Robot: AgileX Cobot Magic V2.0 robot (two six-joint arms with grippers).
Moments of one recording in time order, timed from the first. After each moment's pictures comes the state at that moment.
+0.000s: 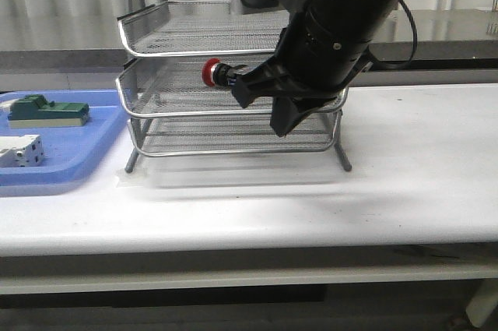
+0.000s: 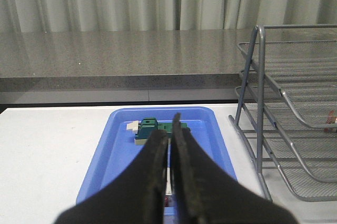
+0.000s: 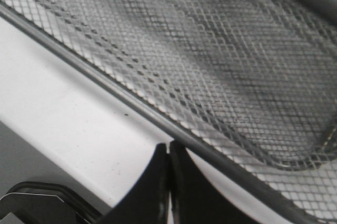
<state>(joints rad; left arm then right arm) 0.01 0.36 -0.31 -0.09 0.07 0.09 0.54 1.83 -1.25 0.04 0.42 -0.13</state>
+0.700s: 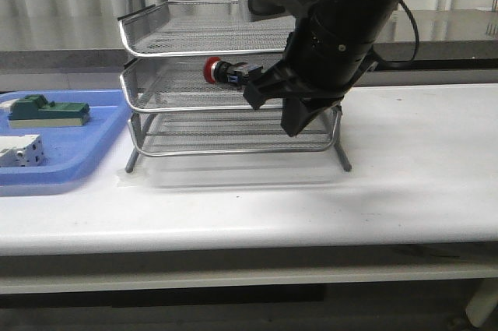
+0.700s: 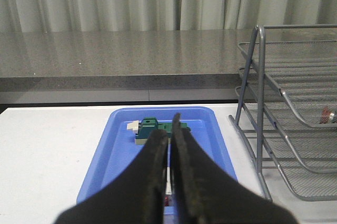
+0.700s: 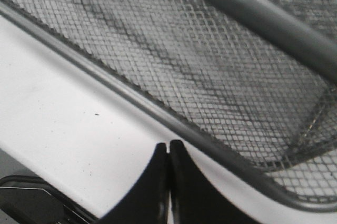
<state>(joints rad) 0.01 0.36 -0.31 -0.09 0.07 0.09 0.51 1.86 -1.29 0.01 0.48 -0.13</state>
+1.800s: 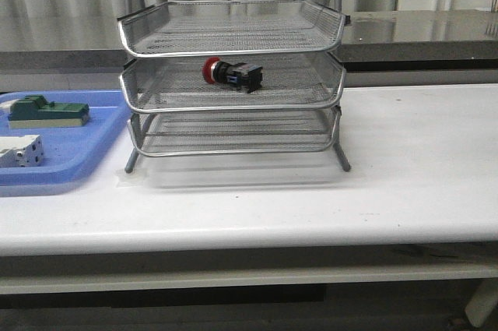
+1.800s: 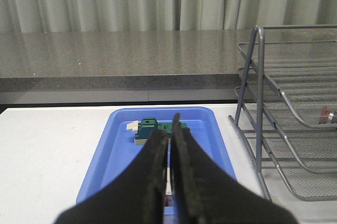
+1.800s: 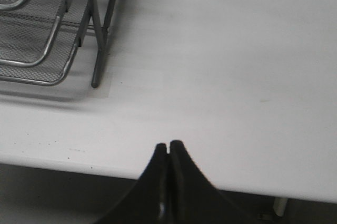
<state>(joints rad) 0.01 0.36 -0.31 -0.09 0.07 0.09 0.12 1.05 -0.82 -0.06 0.52 0.01</state>
